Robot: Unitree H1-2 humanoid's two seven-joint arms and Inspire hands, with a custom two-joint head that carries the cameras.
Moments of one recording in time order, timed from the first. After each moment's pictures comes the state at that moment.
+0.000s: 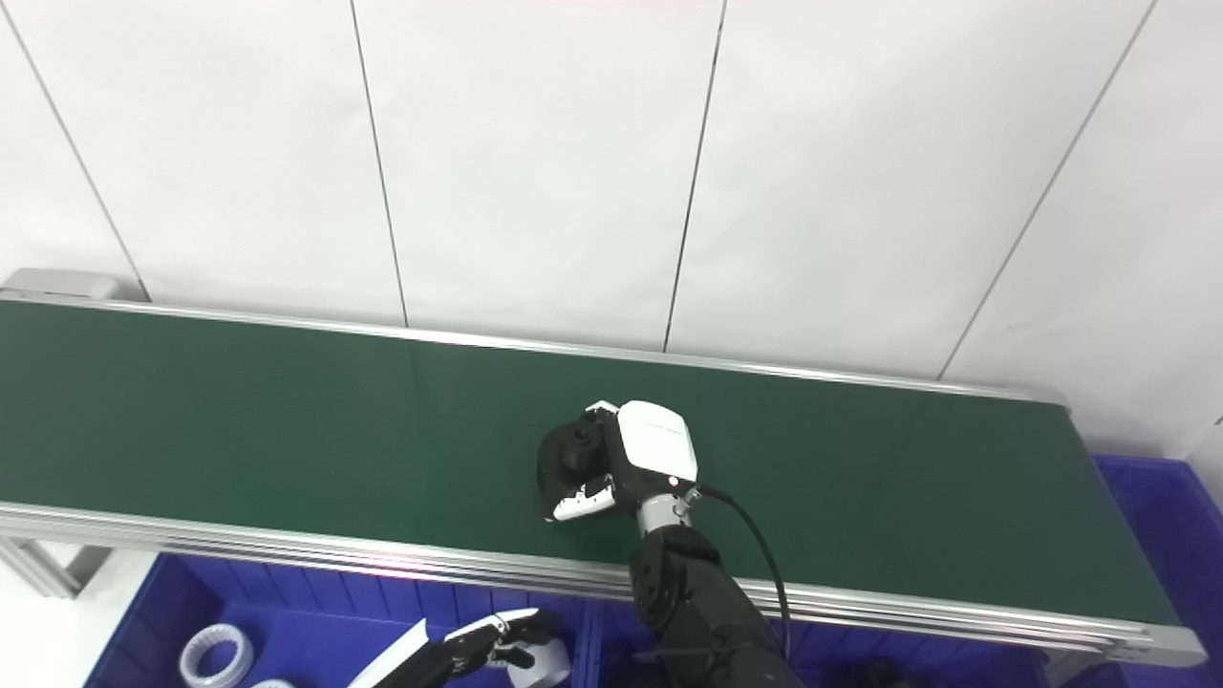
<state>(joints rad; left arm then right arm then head) 0.17 0.30 -0.37 0.05 0.08 -0.43 -0.17 -0.79 0.09 0.54 1.20 -0.68 -0.05 -0.44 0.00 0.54</state>
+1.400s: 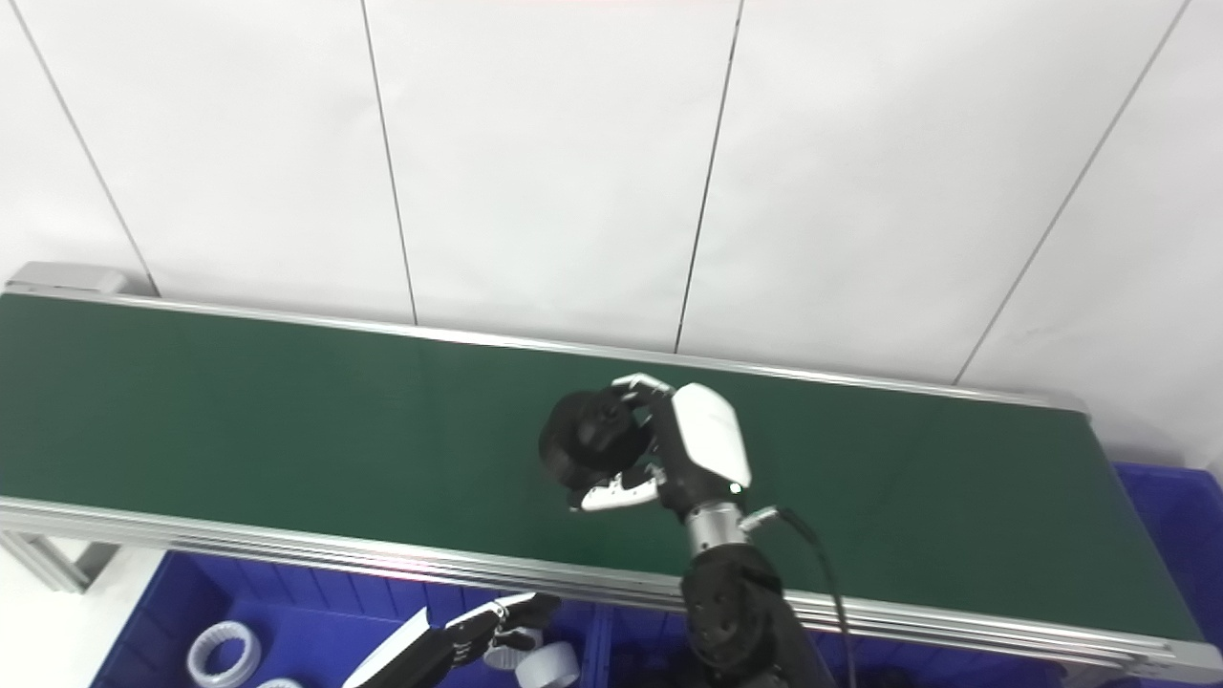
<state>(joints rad) 0.14 0.27 -0.36 0.09 0.07 -0.43 -0.20 -0.43 -0.05 0.39 0.24 -0.60 0.12 -0.14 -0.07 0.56</state>
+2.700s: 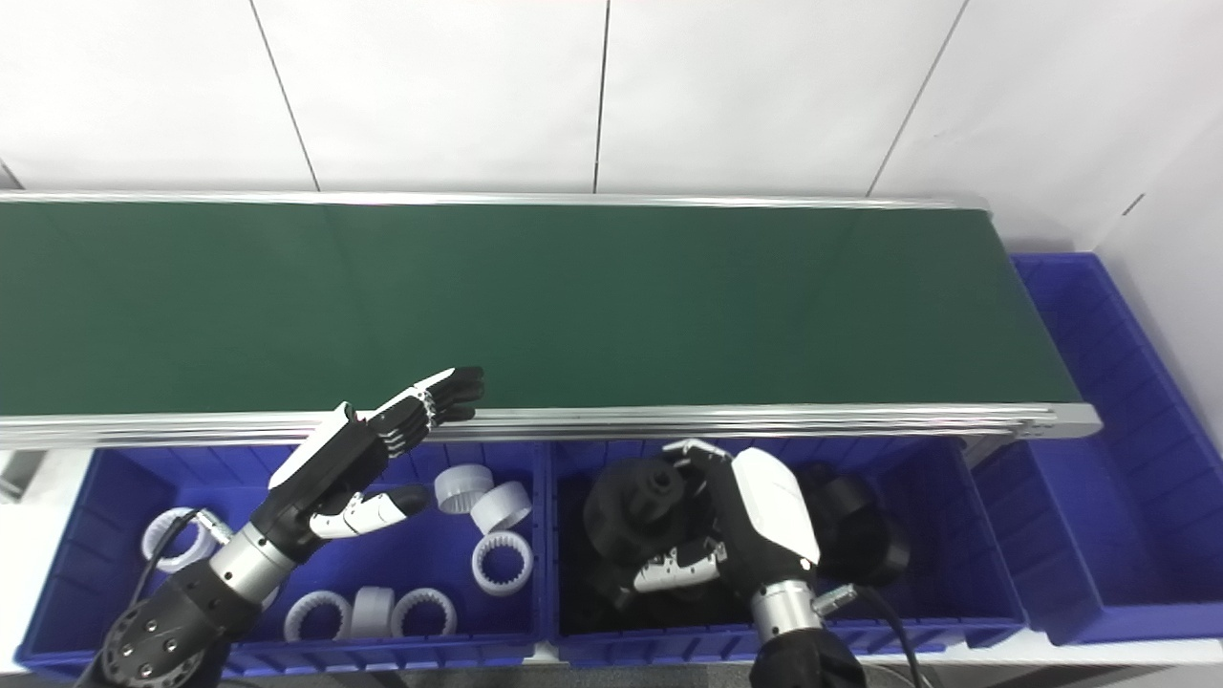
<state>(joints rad) 0.06 0.27 -0.24 0.01 -0.09 -0.42 -0.39 0.18 -0.19 0.33 -0.23 -0.75 0.27 0.05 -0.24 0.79</state>
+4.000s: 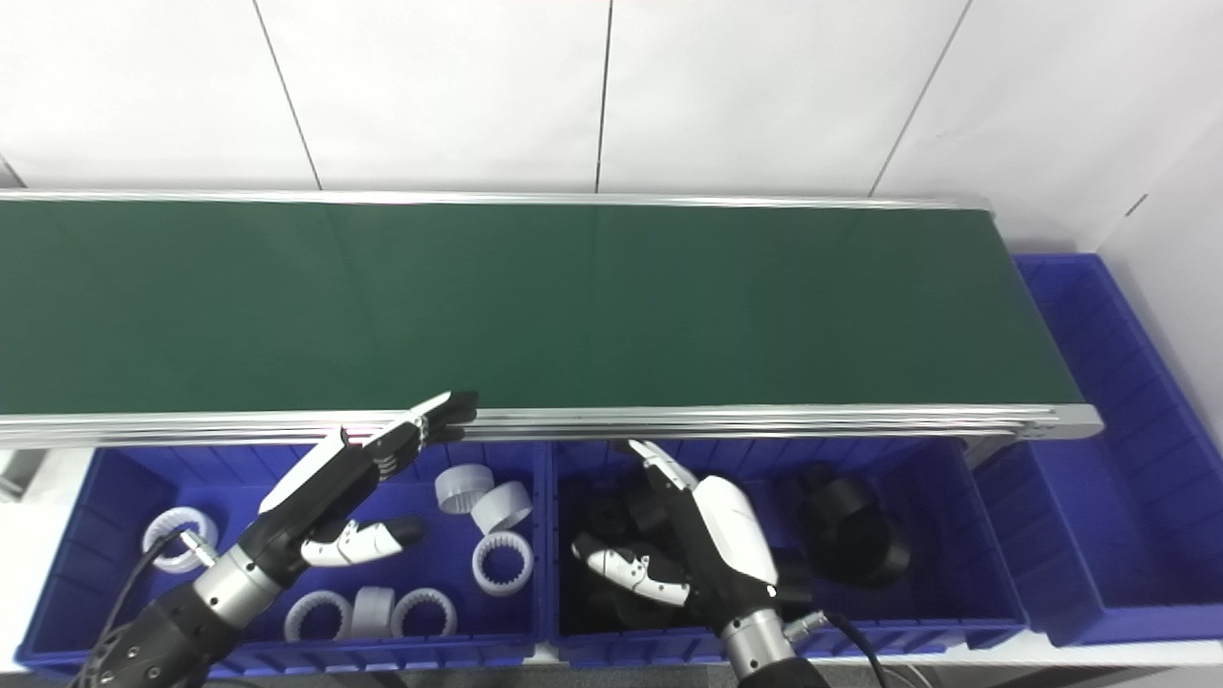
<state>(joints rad) 0.11 0.30 -0.23 -0.01 0.00 -0.42 -0.41 0.21 -0.21 0.37 -0.14 -0.41 -0.06 -0.03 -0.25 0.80</state>
